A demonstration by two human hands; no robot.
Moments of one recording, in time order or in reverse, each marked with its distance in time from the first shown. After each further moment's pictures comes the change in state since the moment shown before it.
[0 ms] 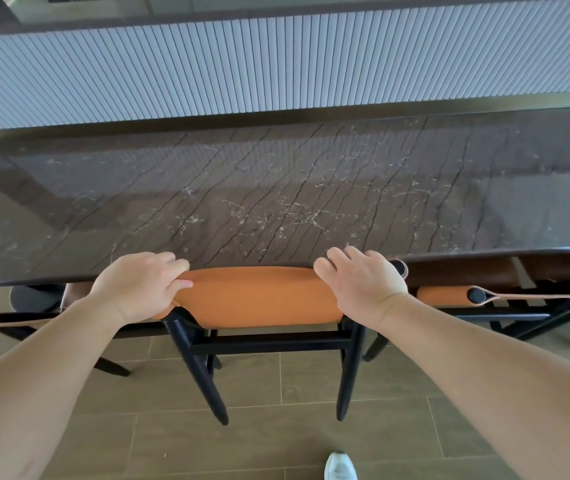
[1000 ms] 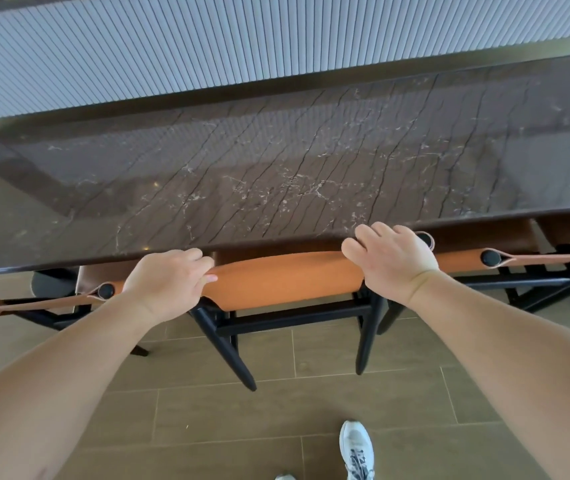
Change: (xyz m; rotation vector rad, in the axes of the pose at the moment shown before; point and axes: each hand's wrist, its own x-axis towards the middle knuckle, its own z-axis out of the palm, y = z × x) left_hand -0.011 0.048 0.010 0.002 -0.015 0.094; right_hand -0.033 0.015 0.029 0.012 0.014 0.026
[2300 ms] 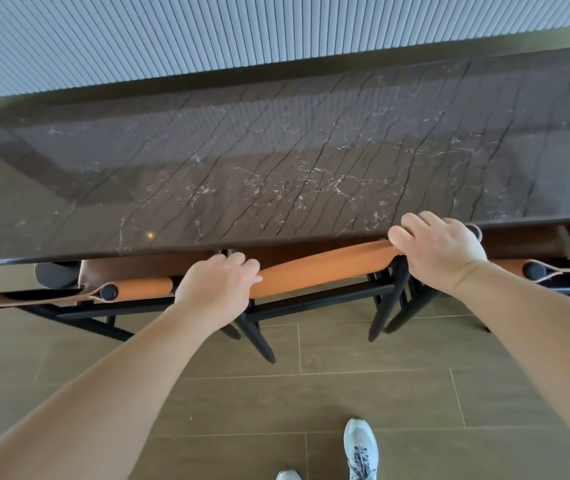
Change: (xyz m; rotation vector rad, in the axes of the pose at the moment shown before) left_hand 0.031 0.033 0.036 -0.012 0.006 -0.095; right_hand 0.015 0.044 0.047 0.038 0.046 0.055
